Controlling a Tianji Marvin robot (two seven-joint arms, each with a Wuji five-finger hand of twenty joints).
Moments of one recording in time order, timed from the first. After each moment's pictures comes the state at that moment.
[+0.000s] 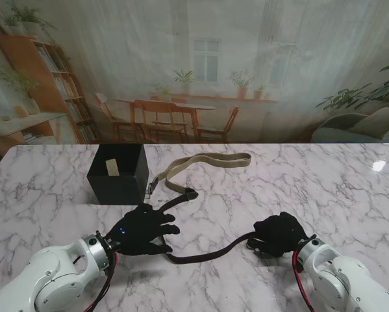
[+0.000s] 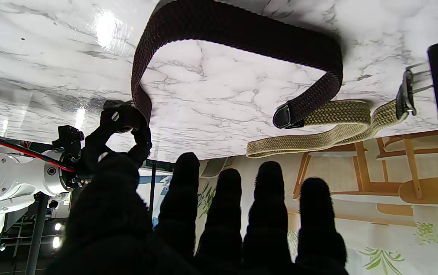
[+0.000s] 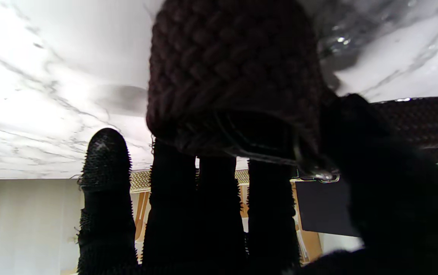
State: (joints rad) left arm 1.78 -1.02 -1.31 -1.85 1.12 -0.49 -0.07; right arm -1.69 -1.03 1.32 -1.45 -1.12 -0.33 -0.17; left_hand 0.87 -0.06 0.00 -0.01 0.58 0.07 0.22 0.45 0.55 0.14 0.14 0.29 0.50 0.20 0.22 0.46 0.09 0.25 0.72 0.52; right_hand 0.44 -0.68 0.97 -0.25 0.75 -0.12 1.32 0.28 1.07 0.06 0.54 0.37 1.10 0.07 0.47 0.47 0.56 0.39 1.19 0.49
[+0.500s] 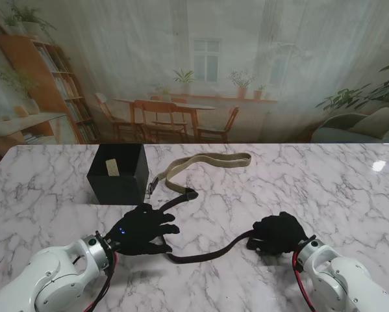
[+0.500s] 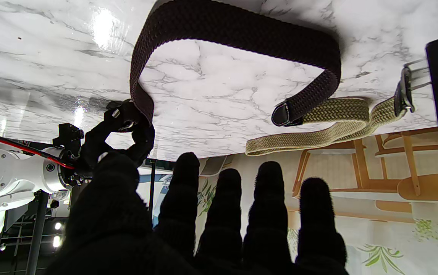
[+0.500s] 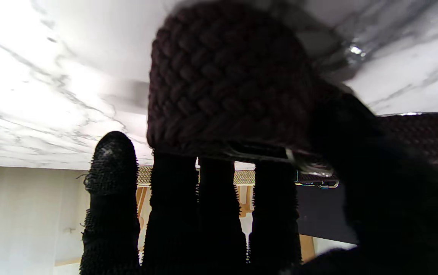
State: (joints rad) left arm 1.79 -1.02 -1.31 -1.85 1.13 -0.49 -0.05; right arm -1.68 -1.02 1.31 -1.43 -1.18 -0.33 -0.22; left_hand 0.87 -0.06 0.00 -0.01 0.58 0.07 0.22 0.45 0.55 0.14 0.14 0.29 0.50 0.20 0.22 0.46 0.09 0.25 0.72 0.52; right_hand 0.46 -0.67 0.97 -0.25 0.71 -0.19 1.16 0.38 0.91 0.06 0.55 0.43 1.03 0.07 0.58 0.54 0.56 0.34 1.30 0.50
